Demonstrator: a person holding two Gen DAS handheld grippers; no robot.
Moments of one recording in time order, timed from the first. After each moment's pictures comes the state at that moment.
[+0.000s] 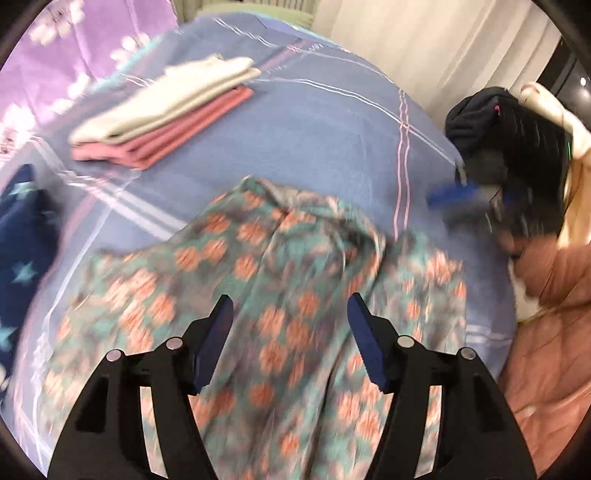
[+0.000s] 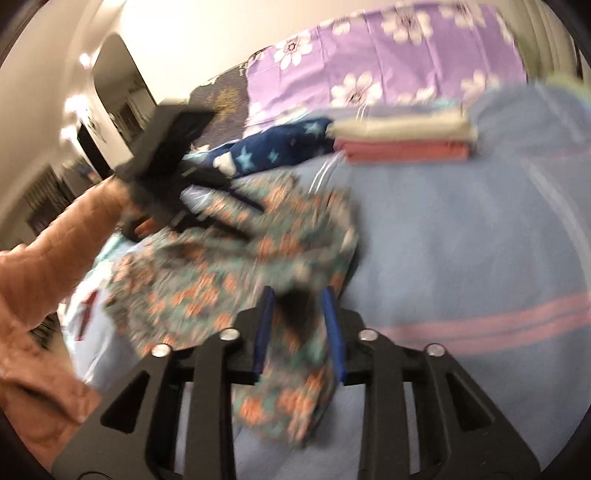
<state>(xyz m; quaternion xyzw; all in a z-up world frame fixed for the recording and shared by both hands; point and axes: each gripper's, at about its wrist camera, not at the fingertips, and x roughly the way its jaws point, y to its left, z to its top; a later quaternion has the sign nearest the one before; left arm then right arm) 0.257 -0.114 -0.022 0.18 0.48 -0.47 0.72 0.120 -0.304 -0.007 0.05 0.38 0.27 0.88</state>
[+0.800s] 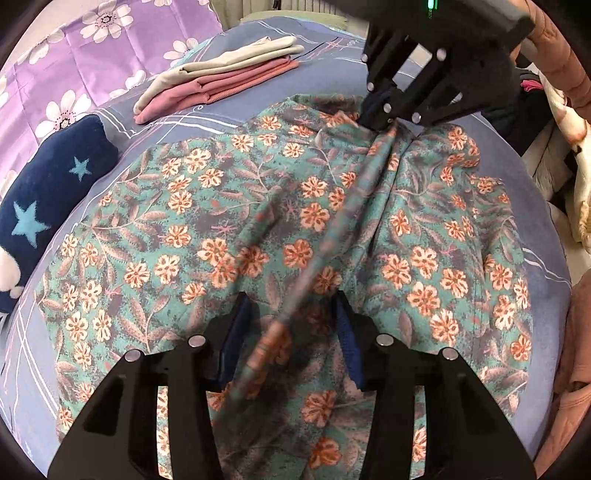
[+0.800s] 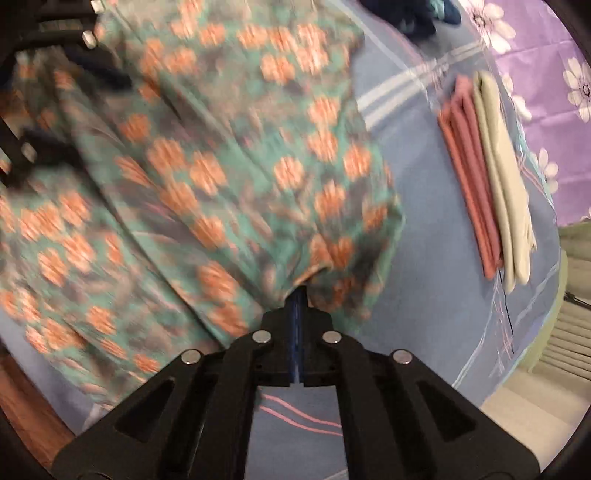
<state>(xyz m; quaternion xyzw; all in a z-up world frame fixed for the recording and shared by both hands) 0.199 -0.047 -0.069 0.20 0.45 -0.39 0.78 0.239 -0.126 -0.057 -0.41 0.60 0.23 0.64</state>
